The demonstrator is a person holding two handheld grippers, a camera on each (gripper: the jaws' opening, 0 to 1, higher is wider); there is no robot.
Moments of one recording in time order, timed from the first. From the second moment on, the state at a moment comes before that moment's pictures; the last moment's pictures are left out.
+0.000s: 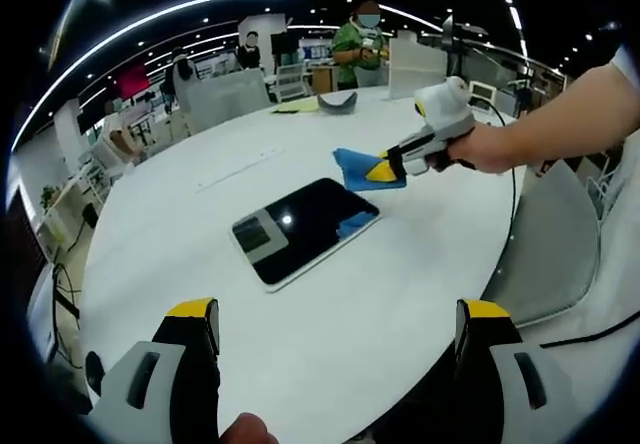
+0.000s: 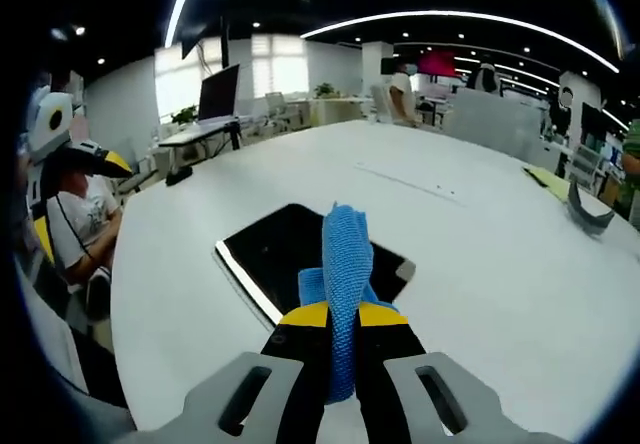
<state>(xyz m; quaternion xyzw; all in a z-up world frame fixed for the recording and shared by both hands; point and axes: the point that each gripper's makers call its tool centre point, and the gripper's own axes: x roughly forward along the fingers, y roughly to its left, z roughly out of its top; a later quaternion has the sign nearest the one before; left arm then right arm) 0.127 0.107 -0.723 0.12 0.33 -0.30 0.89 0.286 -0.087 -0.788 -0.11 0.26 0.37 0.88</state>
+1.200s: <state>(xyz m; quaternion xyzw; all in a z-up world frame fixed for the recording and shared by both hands) 0.132 0.097 -0.723 0.15 0.34 -0.29 0.88 0.311 -0.166 -0.810 -0.11 0.29 0.32 0.90</state>
